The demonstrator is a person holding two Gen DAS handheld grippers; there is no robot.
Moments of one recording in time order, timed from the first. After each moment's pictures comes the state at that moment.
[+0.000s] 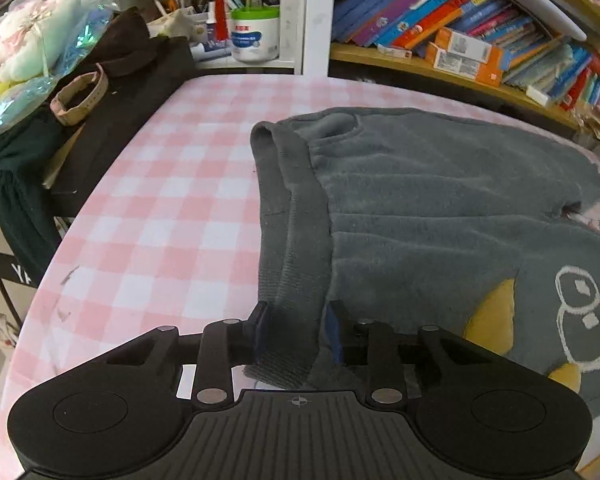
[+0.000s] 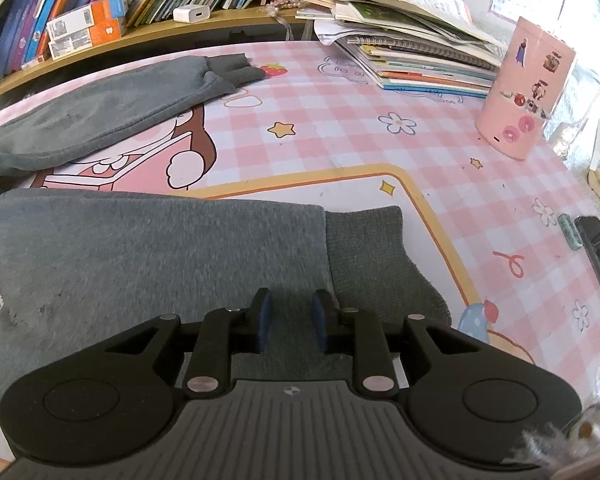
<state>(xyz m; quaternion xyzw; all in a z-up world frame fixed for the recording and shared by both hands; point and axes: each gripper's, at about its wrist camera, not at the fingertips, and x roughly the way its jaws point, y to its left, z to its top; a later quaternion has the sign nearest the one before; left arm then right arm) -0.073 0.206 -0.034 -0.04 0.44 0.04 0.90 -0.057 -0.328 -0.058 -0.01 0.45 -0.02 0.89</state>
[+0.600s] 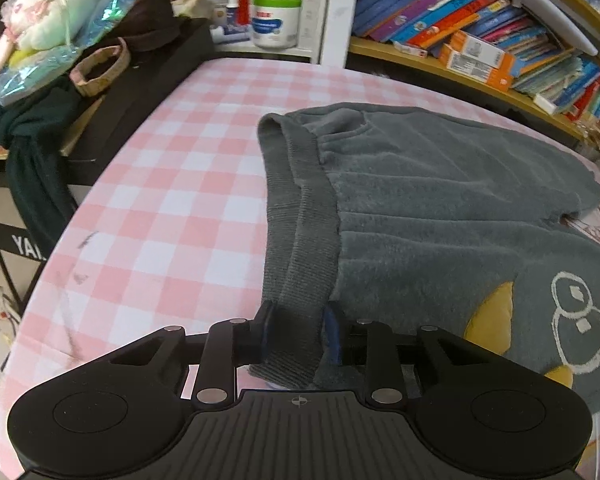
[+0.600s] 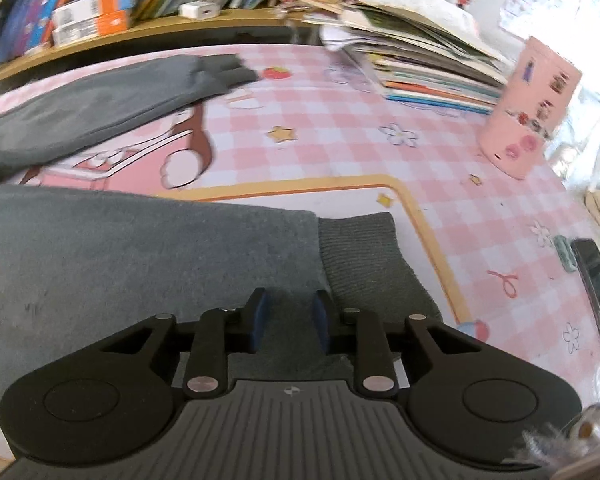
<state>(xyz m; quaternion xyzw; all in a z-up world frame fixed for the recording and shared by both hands) -0.090 0.216 -0.030 -0.08 0.45 0.05 0.89 -0.048 -0.331 -0.057 -0.03 0.45 -0.02 0.89</state>
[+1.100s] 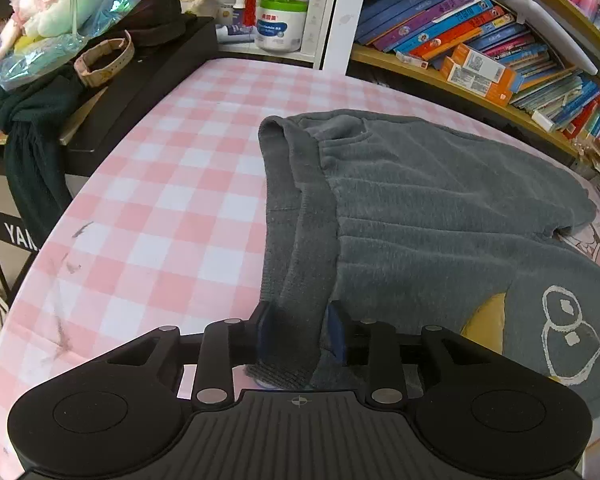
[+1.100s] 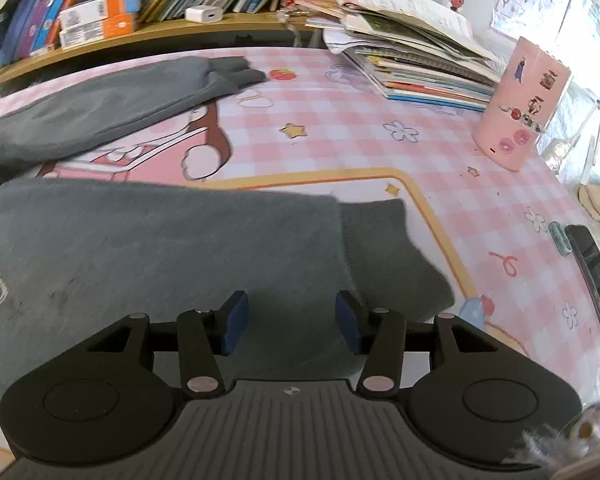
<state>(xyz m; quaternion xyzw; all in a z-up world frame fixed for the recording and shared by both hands) -0.092 0.218 -0.031 -0.10 0.44 0.05 0.89 -0.076 -0.303 -0.054 -0.04 0.44 -0.02 0.89</state>
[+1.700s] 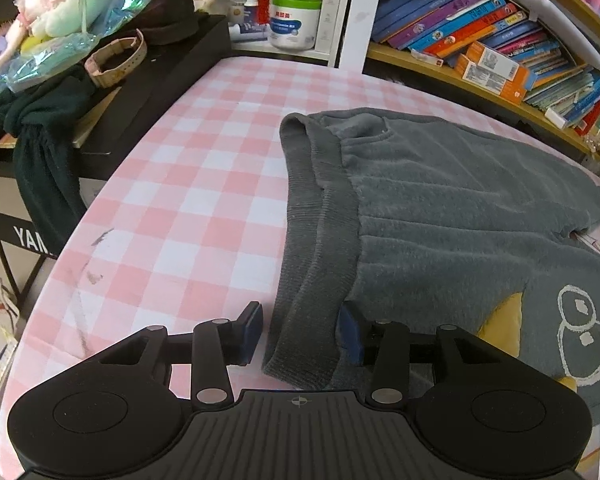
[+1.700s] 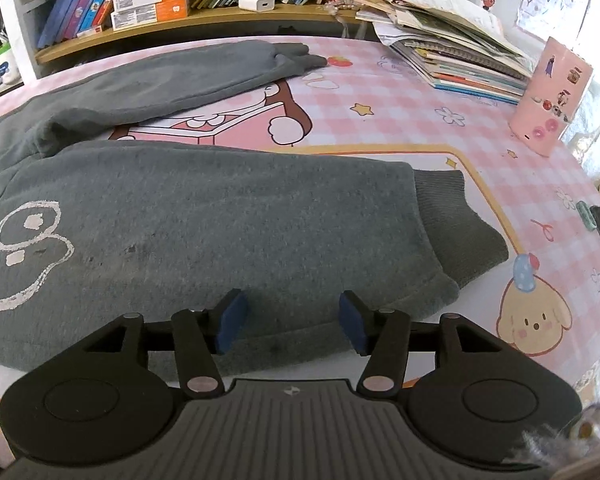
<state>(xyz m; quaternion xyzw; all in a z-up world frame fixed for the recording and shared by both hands) -0.089 0.234 -0.034 -0.10 0.44 0.06 0.89 -0.109 -0.255 -0.057 -0.03 0.46 0.01 0.89</state>
